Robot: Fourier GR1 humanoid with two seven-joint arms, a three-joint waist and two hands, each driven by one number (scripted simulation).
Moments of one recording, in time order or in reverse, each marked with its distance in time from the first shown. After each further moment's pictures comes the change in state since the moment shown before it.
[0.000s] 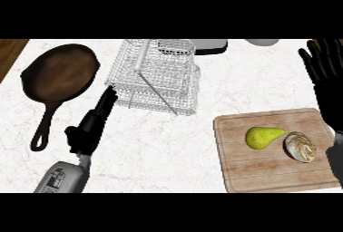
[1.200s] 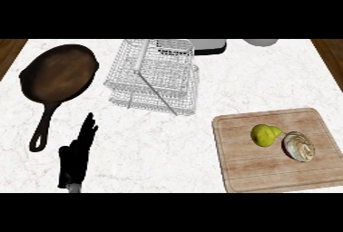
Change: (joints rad) left arm 0.236 -0.028 0.053 -0.026 -0.048 0.161 0.064; right arm 0.205 -0.441 -0.320 0.447 -0.025 0.587 -0.169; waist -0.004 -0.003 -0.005
